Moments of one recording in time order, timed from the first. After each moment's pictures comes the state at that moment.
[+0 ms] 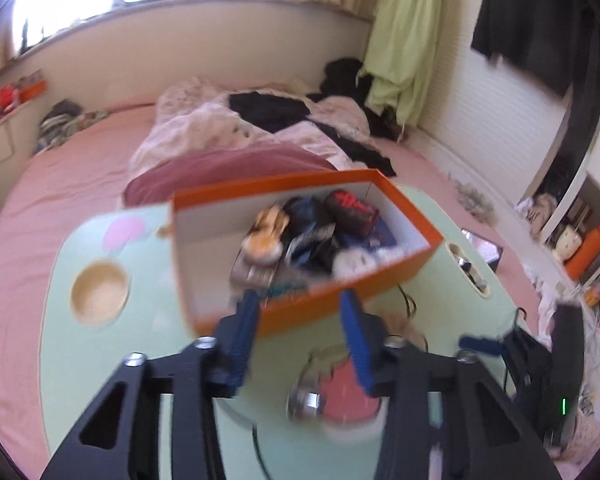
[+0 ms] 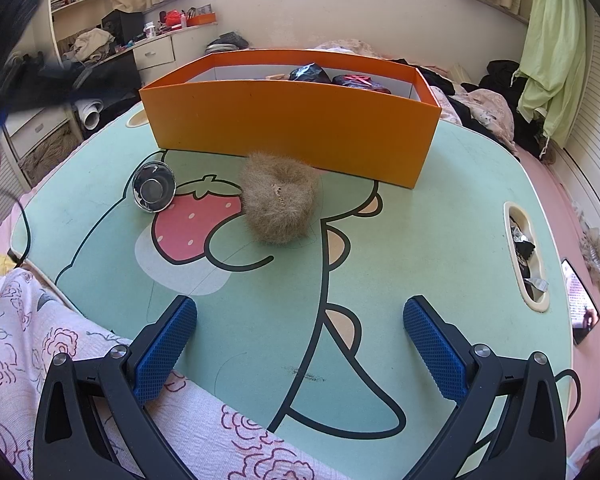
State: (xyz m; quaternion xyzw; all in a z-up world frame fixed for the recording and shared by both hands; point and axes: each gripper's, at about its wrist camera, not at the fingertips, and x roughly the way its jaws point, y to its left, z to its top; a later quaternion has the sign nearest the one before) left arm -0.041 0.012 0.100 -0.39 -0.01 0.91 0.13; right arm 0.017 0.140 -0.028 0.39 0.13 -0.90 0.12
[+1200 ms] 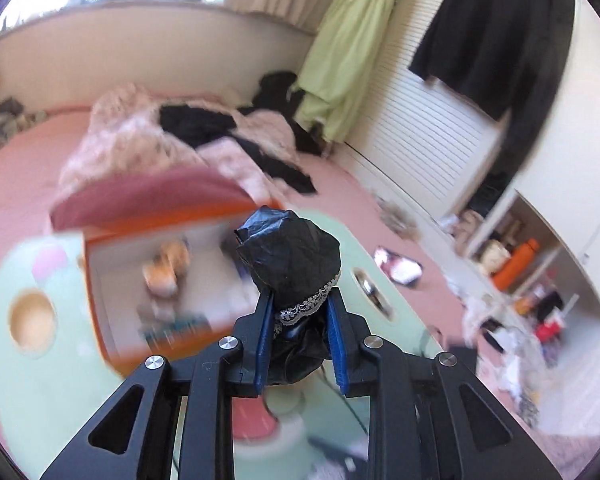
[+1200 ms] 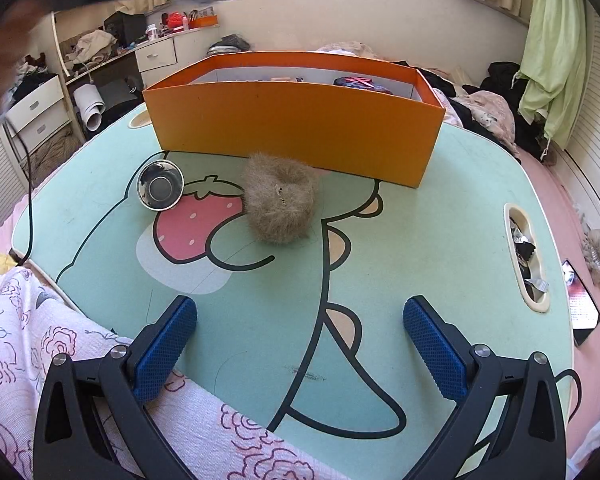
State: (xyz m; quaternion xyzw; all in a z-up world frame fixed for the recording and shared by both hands) left arm -0.015 0.038 0.130 -0.37 -0.09 0.88 0.27; right arm 0.017 0.135 -0.026 0.39 0.13 -0.90 0.12
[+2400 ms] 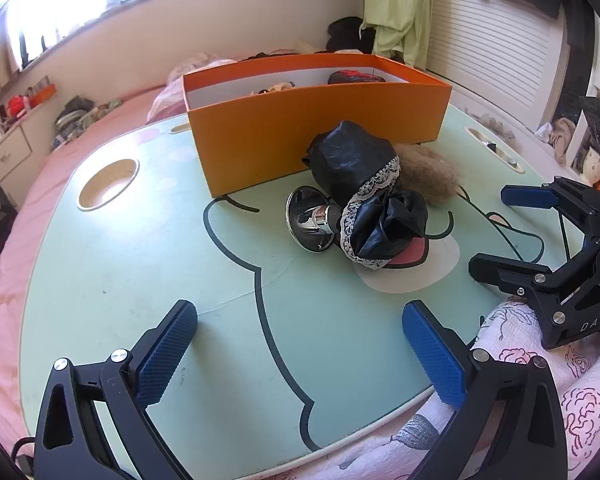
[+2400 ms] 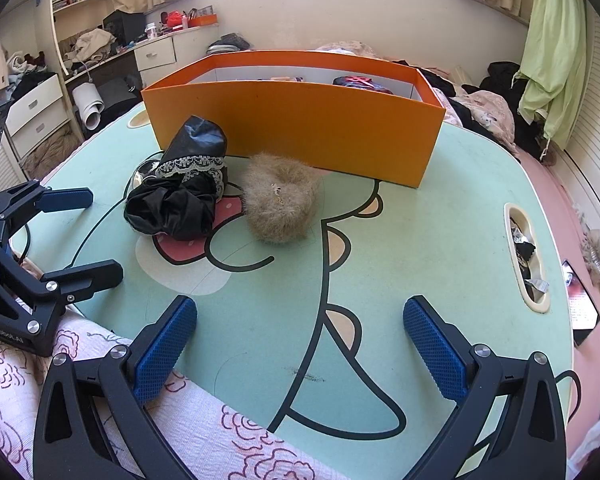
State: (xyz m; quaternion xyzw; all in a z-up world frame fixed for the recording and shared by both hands) left arm 0.056 0.008 0.002 -0.41 0.05 0.91 0.10; right arm 0.019 0.135 -0.028 0.39 0.13 -0.90 0.12
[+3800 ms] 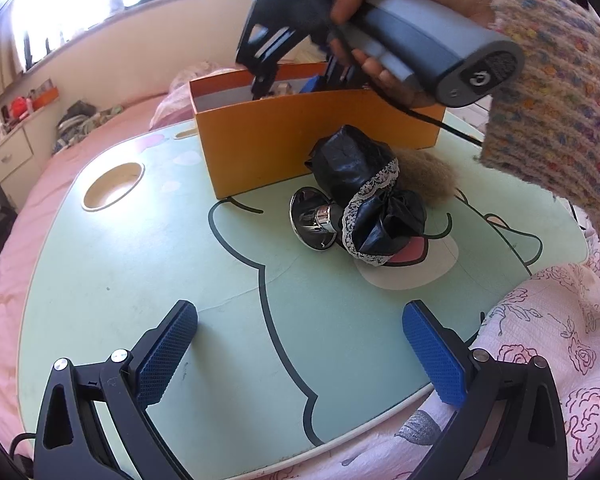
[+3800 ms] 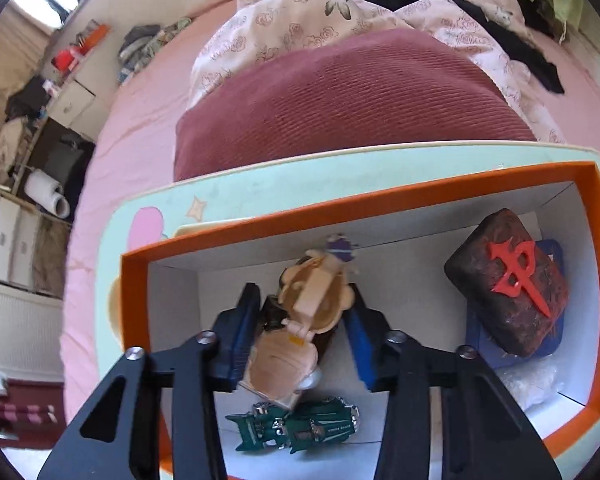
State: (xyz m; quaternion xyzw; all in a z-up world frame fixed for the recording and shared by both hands) left arm 0.059 0.011 0.004 -0.39 0.05 0.91 0.10; right arm -0.218 0.077 0.010 0.57 -0.10 -0.82 0.05
